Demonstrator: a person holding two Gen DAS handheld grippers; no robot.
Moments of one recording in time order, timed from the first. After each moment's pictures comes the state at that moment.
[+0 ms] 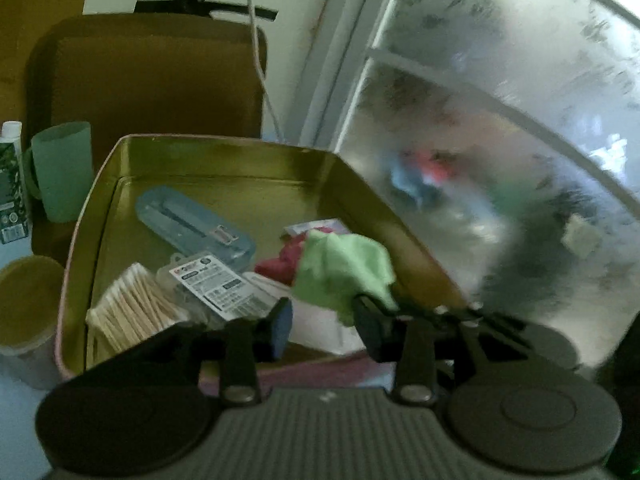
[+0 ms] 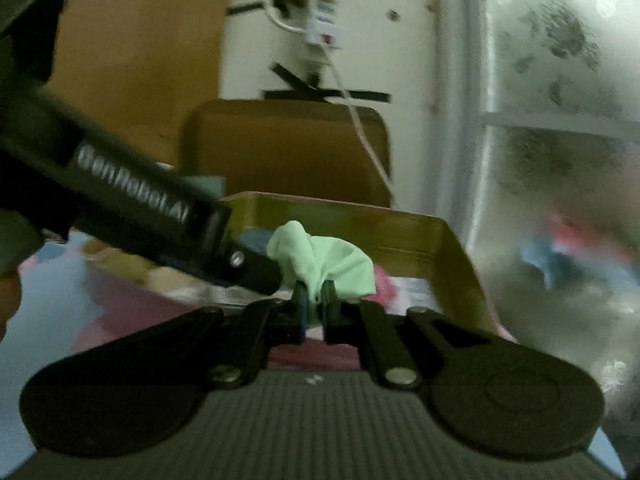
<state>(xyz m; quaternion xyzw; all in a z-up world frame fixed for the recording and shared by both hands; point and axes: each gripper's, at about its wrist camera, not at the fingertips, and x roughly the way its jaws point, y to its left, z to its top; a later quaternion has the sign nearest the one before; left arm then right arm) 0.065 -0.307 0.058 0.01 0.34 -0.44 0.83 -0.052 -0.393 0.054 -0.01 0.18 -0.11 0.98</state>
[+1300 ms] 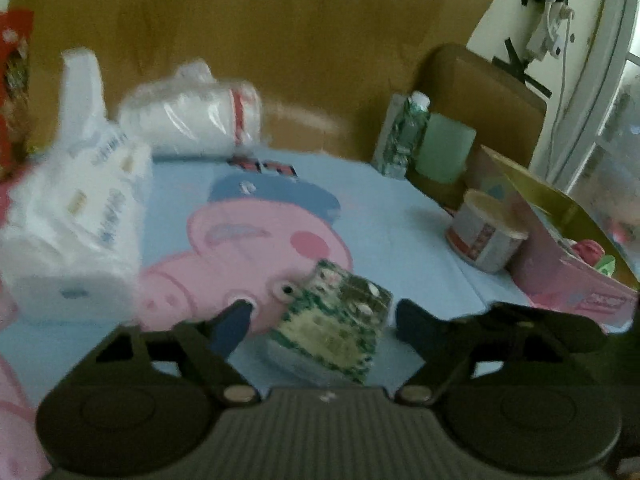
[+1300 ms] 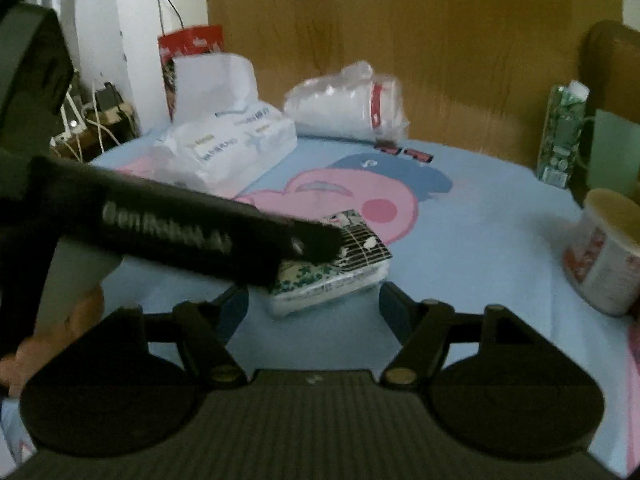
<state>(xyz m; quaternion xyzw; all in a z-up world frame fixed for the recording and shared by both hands) 0.064 0.024 0.011 -0.08 0.36 -0.20 0.91 0.046 -0.115 0.024 -0.01 0.34 0.25 0.90</state>
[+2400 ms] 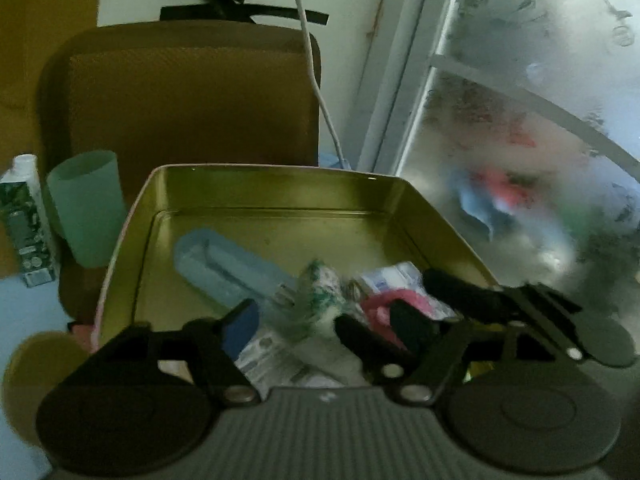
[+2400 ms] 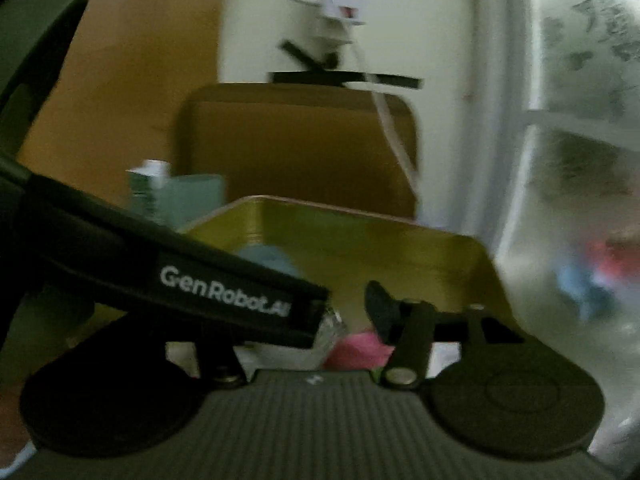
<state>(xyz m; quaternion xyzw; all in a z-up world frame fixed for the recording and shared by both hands) 0.120 -0.342 0.057 0.03 0.34 -0.37 0.86 0.019 -0.415 0.055 -0.02 0.22 -0.09 0.97</state>
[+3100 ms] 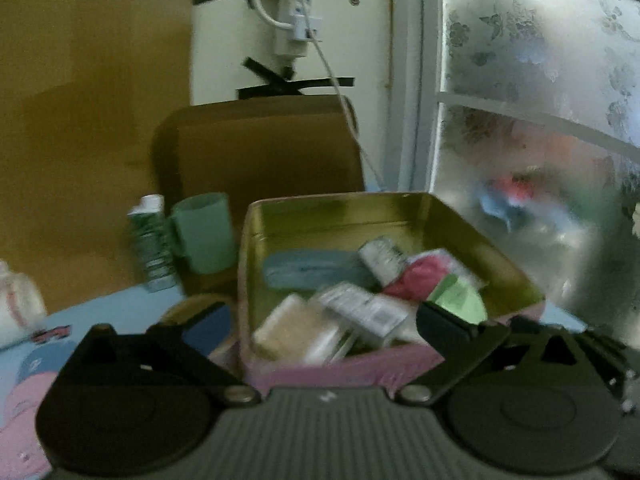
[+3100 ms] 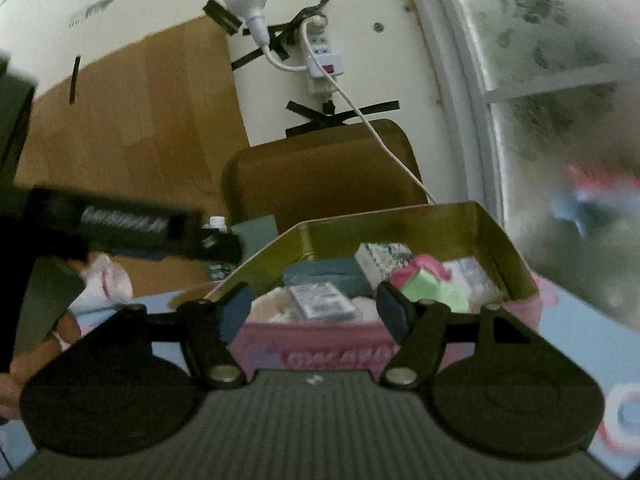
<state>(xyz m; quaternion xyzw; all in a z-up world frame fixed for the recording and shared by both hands) 0.008 -0.237 0.093 0.09 0.25 -0.30 0.92 -0.107 -0.379 0.056 0.13 0.13 -0.06 0.98</state>
